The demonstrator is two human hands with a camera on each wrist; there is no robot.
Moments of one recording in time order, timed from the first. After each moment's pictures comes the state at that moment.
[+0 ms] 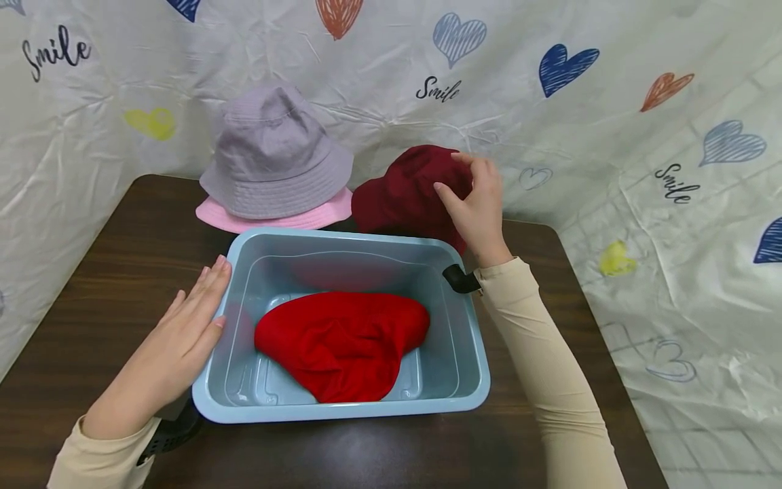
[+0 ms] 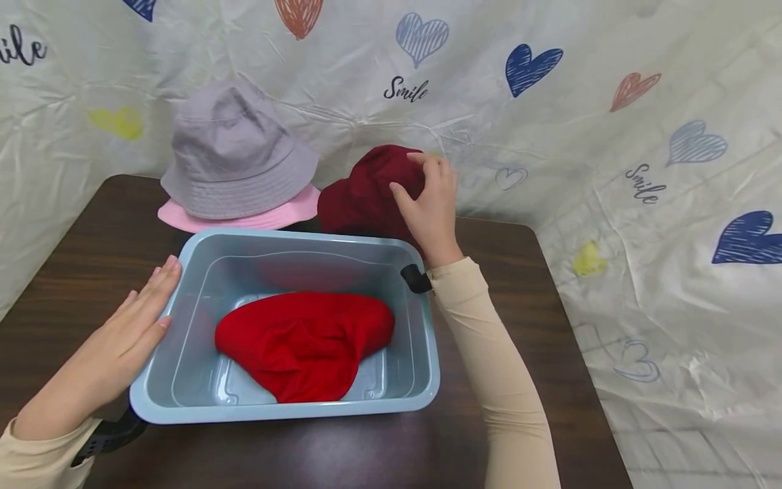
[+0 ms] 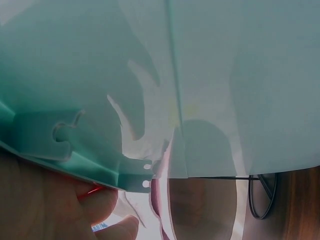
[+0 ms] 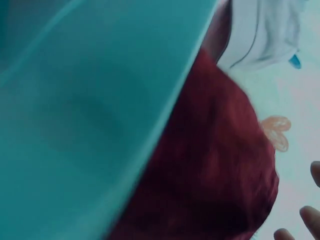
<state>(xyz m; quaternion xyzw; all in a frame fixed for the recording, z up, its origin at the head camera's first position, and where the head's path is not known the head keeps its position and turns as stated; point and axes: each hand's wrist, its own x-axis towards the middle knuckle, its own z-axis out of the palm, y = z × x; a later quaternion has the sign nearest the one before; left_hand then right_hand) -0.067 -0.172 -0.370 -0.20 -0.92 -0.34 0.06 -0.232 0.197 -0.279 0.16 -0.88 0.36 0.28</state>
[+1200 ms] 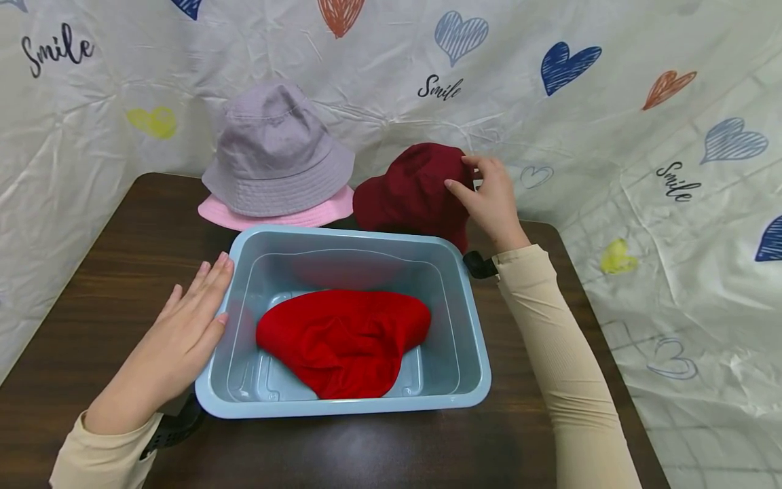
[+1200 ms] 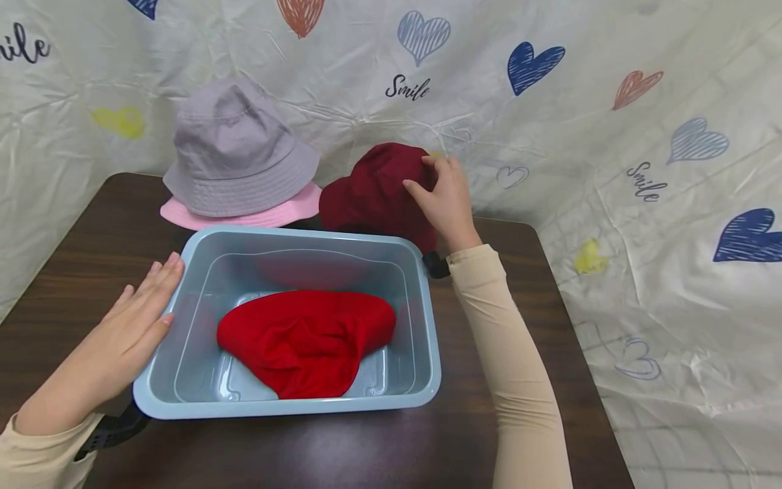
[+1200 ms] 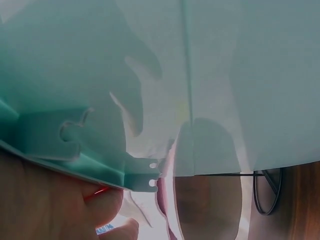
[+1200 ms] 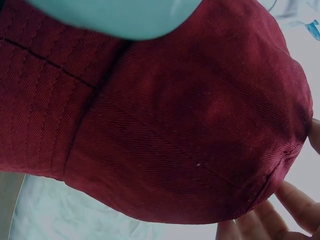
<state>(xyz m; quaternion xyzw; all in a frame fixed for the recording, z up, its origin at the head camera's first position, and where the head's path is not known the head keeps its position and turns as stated) -0.068 -0.174 -0.369 -0.21 -0.92 -0.31 0.07 -0.250 0.221 -0.269 0.09 -0.93 0.33 0.14</state>
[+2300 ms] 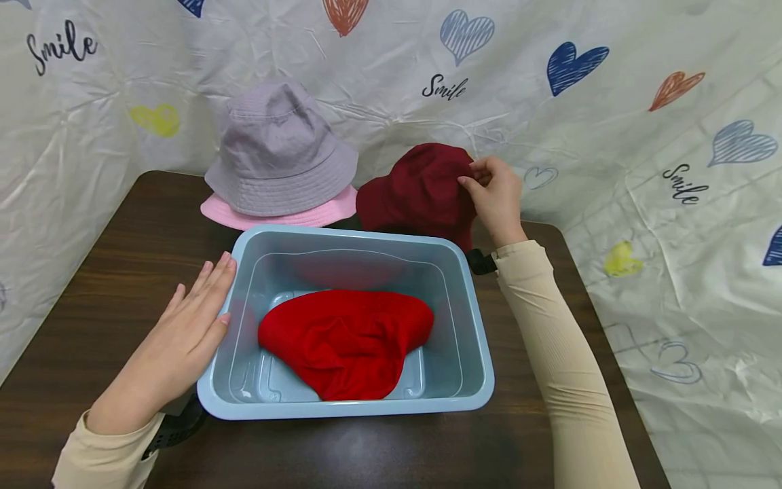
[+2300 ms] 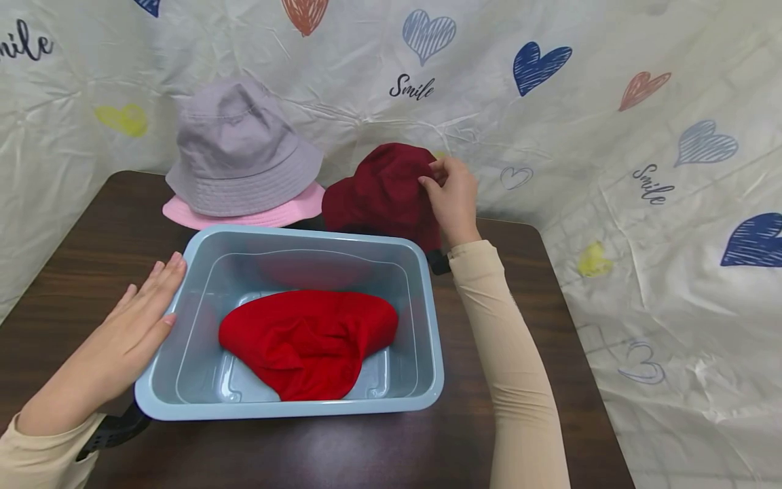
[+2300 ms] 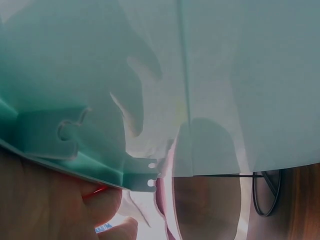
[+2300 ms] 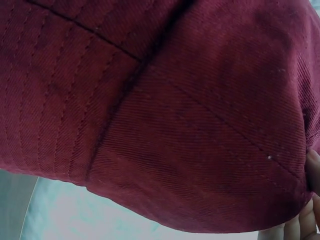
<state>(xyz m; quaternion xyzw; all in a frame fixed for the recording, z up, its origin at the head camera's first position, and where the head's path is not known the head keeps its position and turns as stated) -0.070 -0.174 -0.370 -0.20 -0.92 -0.32 0.06 -0.266 0.224 -0.284 0.05 -0.91 0.35 0.22</state>
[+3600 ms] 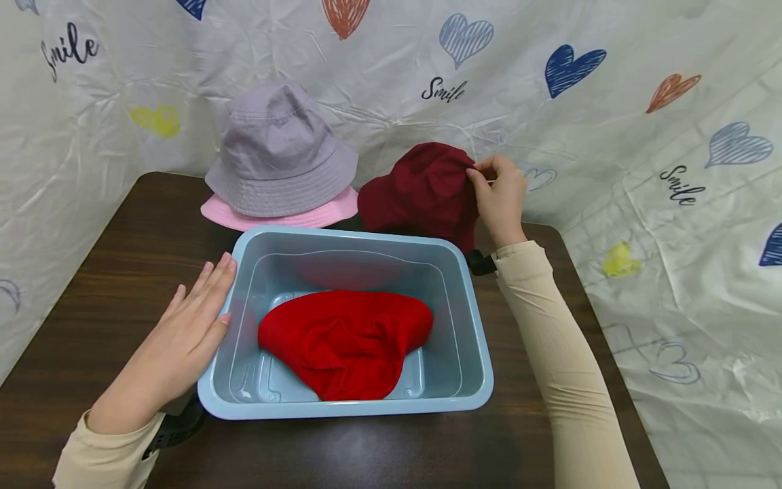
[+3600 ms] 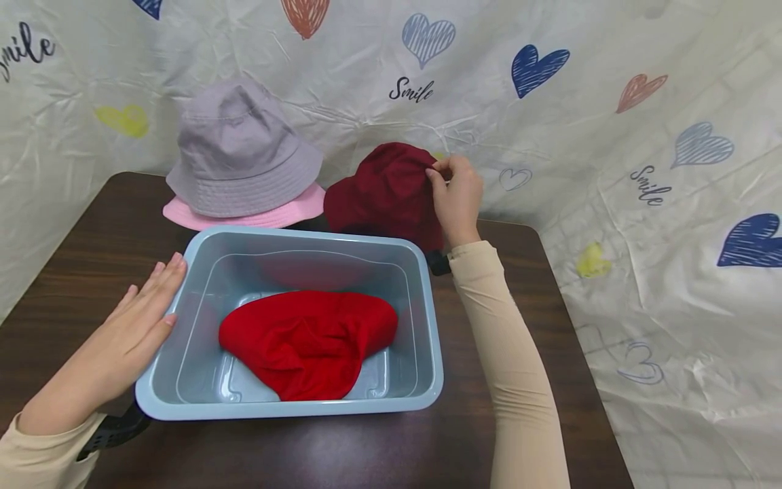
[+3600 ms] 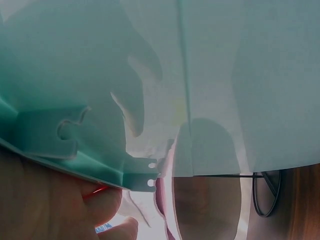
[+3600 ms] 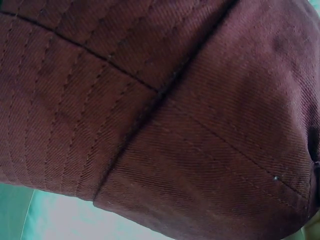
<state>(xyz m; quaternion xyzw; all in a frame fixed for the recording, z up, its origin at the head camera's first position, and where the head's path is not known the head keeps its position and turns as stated) -0.069 -0.172 -0.370 -0.20 -0.92 -0.32 0.07 -0.265 0.225 -0.282 0.05 -0.90 0.32 0.27</state>
